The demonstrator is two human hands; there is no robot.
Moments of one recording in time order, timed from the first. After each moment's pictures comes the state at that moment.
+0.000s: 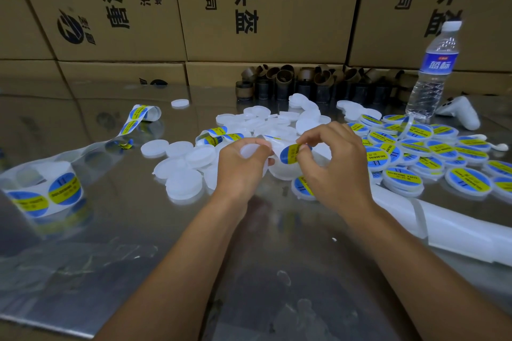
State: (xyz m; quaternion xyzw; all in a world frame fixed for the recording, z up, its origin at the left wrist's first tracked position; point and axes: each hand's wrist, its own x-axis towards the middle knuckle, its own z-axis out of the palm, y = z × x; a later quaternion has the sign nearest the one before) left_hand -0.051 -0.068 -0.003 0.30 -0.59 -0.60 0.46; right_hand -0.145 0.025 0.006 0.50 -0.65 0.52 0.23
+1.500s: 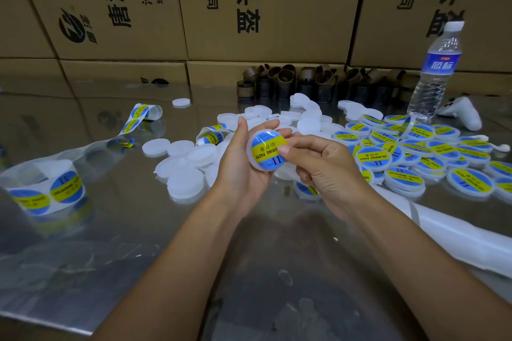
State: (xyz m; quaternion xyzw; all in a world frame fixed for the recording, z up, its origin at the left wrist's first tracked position) left_hand -0.045 -0.067 0.011 0.10 -0.38 -0.85 0.35; right_hand -0.131 0.024 0.017 0.36 -0.56 0.69 -0.29
